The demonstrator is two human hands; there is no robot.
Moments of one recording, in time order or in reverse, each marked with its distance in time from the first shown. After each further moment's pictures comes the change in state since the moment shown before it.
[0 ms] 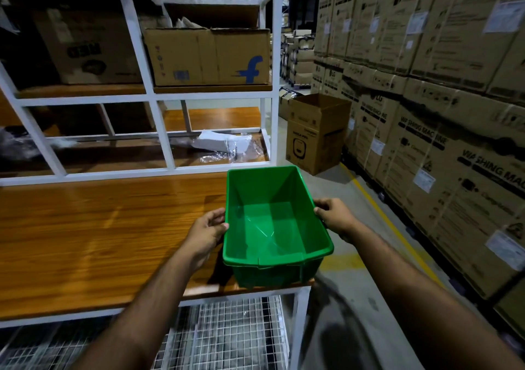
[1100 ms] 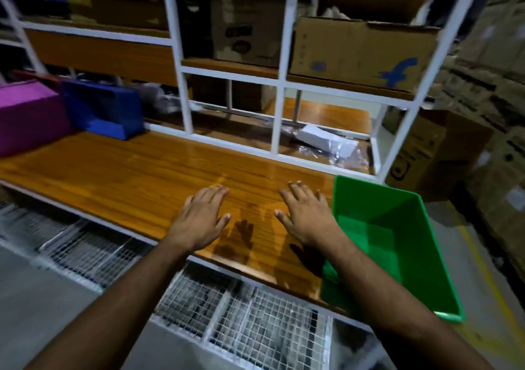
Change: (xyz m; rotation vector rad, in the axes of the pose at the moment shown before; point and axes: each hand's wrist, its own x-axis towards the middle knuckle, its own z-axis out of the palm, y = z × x) left_hand -0.088 0.021 -0.191 1.429 0.482 0.305; right_hand -0.012 -0.143 0.230 -1.047 -0.156 -0.804
